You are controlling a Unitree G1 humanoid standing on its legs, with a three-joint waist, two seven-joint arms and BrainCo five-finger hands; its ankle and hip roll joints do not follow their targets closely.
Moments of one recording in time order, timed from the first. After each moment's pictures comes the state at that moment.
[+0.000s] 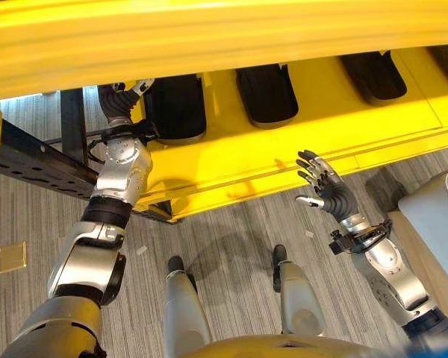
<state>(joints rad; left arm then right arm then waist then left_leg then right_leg) -0.57 0.61 -0.15 0.33 -0.43 -0.22 0.48 0.00 -0.56 0.29 -0.17 0.53 -0.23 0.00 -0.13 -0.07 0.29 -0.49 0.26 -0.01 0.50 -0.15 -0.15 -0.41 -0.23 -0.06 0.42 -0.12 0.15</state>
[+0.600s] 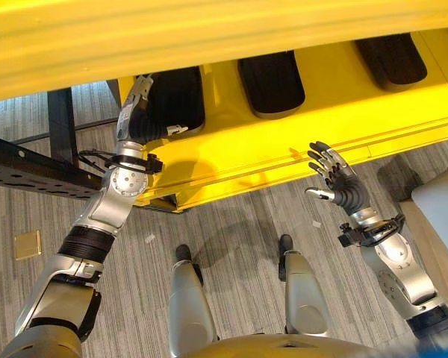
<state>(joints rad) -0.49 0.71 -0.20 0.26 0.24 -0.16 0.39 -0.02 -0.56 0.25 -0.16 0.53 -0.23 0.04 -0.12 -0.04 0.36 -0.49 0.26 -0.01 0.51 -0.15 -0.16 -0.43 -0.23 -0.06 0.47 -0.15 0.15</state>
